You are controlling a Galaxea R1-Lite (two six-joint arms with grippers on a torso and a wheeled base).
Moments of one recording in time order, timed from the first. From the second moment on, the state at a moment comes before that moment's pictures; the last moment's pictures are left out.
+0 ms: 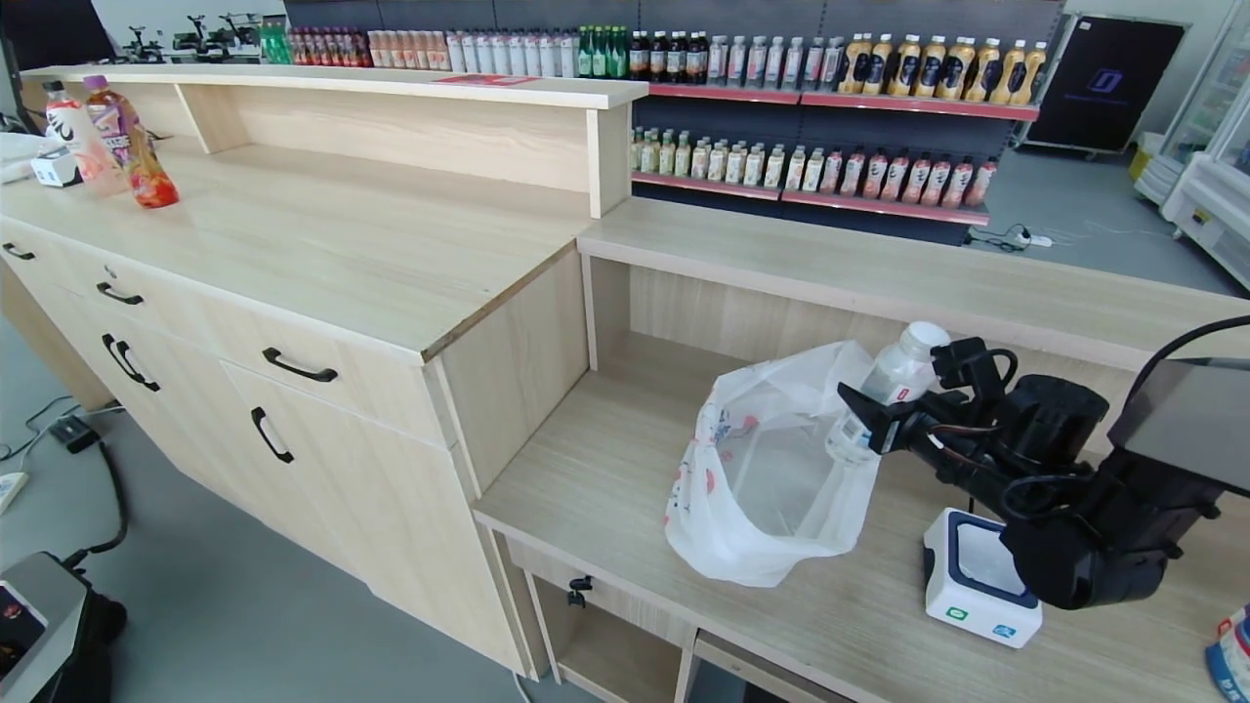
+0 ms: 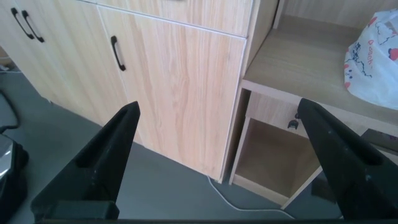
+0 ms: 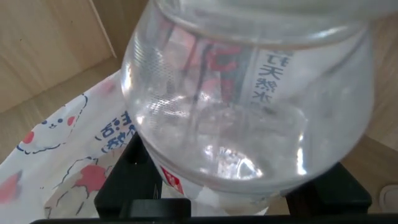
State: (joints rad) left arm 0.00 0.00 0.00 0.00 0.01 0.00; right arm 0.10 2.21 -0.70 -1.57 0.26 -0.03
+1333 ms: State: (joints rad) left arm 0.00 0.00 0.00 0.00 0.01 0.00; right arm 0.09 2.48 -0.91 -1.57 0.37 -0.15
